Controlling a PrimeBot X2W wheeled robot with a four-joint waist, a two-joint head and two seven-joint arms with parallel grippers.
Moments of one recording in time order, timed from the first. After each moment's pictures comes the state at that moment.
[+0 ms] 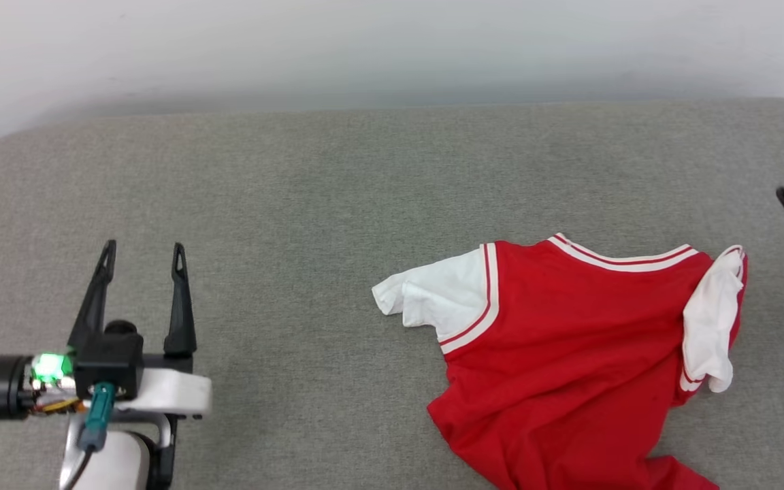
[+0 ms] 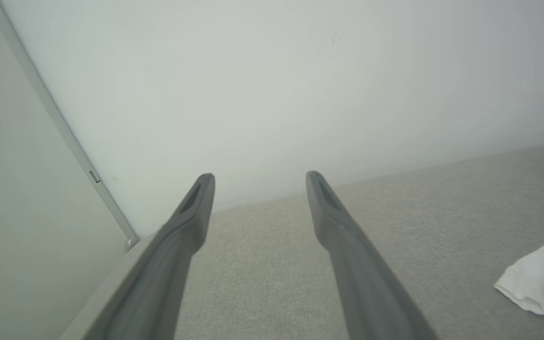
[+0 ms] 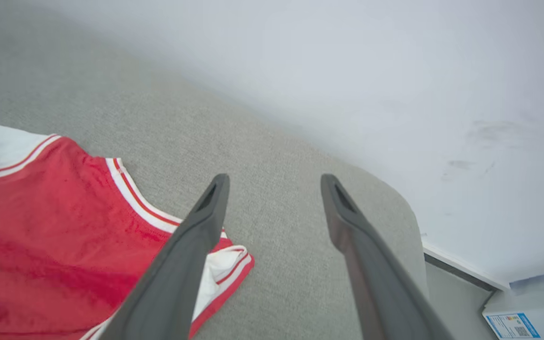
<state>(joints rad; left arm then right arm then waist) -0.13 0.26 -0.09 0.05 -0.05 0.17 -0.26 -0.67 -0.93 0.73 0.43 0.73 0.13 -0.06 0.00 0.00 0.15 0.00</state>
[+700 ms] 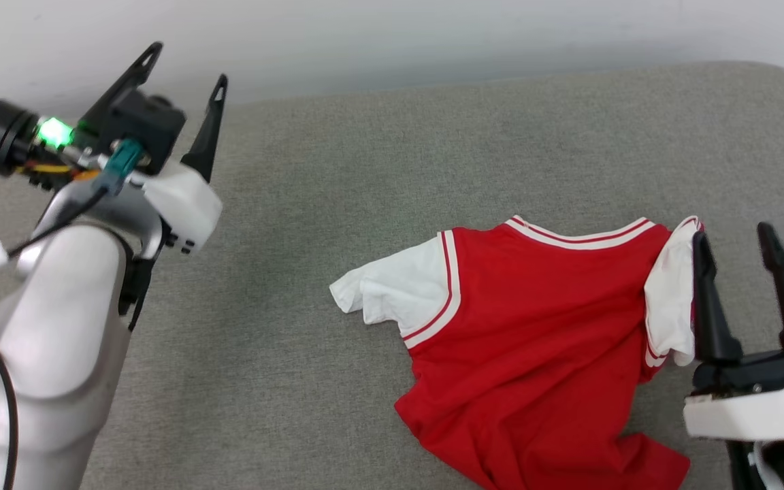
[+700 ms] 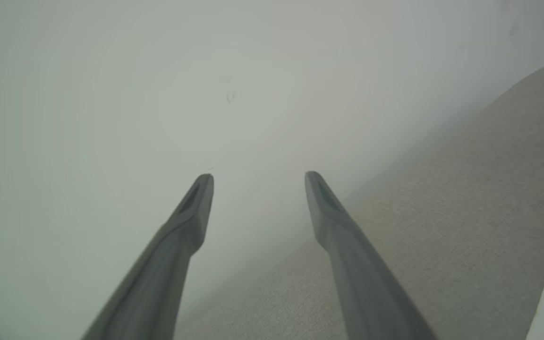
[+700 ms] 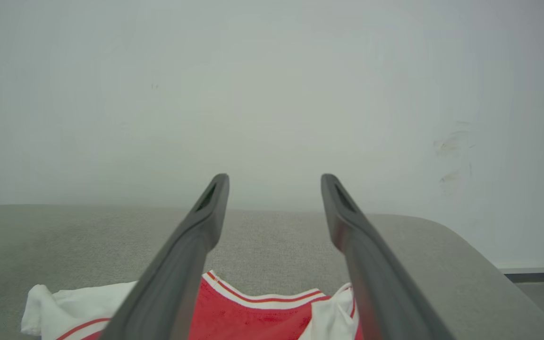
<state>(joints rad) -0.67 0.41 -0.27 0.24 -0.03 -0.11 0.02 -0.07 -0.15 -0.05 -0.13 0.17 0.13 -0.21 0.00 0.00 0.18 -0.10</state>
